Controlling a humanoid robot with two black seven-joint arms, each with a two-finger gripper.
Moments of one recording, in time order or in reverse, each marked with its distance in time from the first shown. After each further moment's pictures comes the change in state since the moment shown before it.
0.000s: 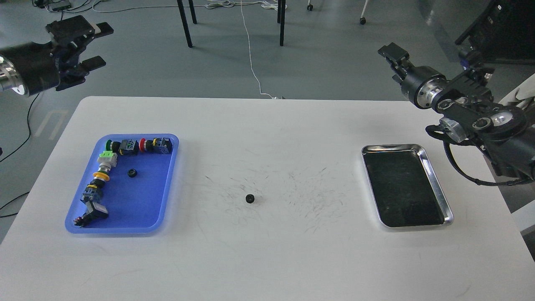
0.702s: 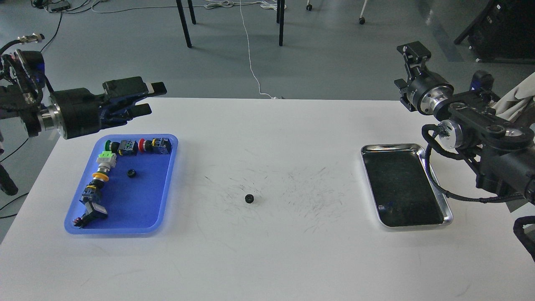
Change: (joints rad) left arm 0.007 0.060 0.220 -0.276 0.261 -0.001 -0.094; right arm -0.144 0.013 0.380 0.012 0.030 -0.010 -0.035
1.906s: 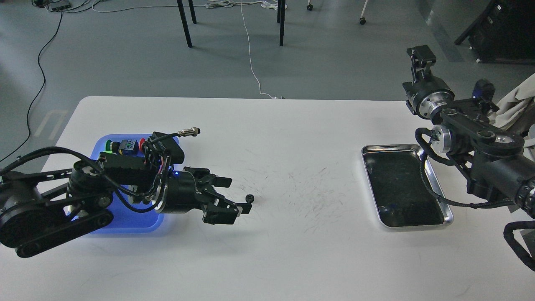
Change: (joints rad) left arm 0.108 -0.333 0.086 -0.186 0.859 0.187 0.027; right arm -0.030 0.033 0.043 -0.005 -0.002 -0.139 0.015
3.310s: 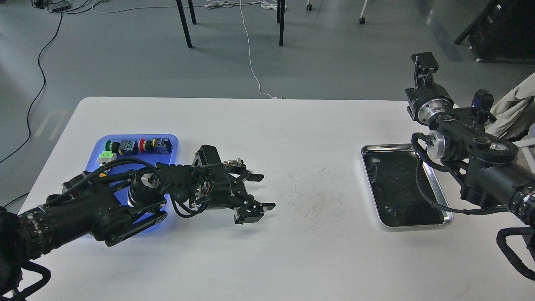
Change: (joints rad) left arm 0.022 -0.370 0.029 0.535 0.390 0.329 -0.172; right arm -0.041 0.019 0.055 0.001 0.000 -0.065 0.013
